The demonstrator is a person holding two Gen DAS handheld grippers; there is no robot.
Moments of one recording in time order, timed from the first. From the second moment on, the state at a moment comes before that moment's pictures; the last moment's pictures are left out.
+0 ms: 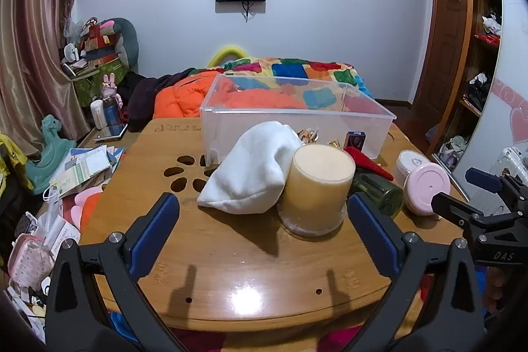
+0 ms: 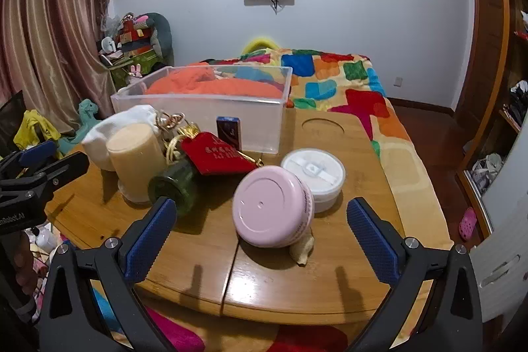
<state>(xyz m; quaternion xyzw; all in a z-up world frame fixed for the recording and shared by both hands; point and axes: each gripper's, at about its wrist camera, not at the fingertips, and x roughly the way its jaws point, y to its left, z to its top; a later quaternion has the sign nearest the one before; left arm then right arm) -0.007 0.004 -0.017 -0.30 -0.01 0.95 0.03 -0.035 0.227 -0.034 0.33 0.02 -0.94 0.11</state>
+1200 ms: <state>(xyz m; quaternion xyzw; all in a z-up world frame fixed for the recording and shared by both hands) -0.059 0.047 -0.052 -0.37 -0.01 0.93 0.04 -0.076 0.221 -0.071 0.37 0.04 -0.91 0.16</state>
